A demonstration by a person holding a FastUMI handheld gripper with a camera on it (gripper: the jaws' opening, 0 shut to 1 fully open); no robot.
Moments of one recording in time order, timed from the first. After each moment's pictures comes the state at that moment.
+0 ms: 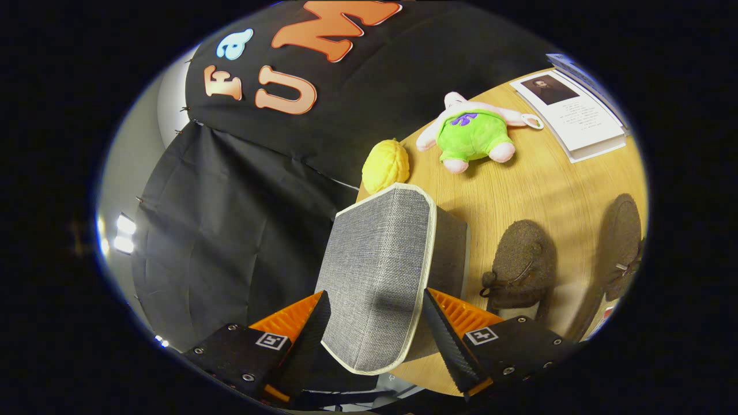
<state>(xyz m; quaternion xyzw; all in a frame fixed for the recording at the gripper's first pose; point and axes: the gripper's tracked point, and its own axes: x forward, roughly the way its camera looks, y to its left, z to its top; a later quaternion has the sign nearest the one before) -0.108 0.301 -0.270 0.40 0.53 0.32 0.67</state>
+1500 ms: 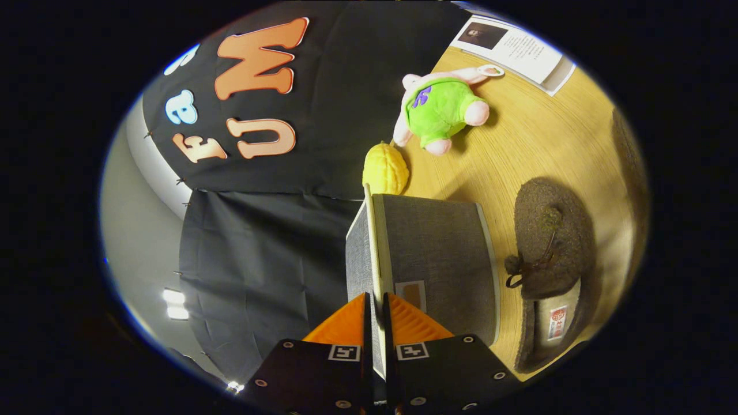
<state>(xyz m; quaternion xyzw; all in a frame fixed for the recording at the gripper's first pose) -0.084 0.313 -0.281 0.55 0.53 0.28 0.58</state>
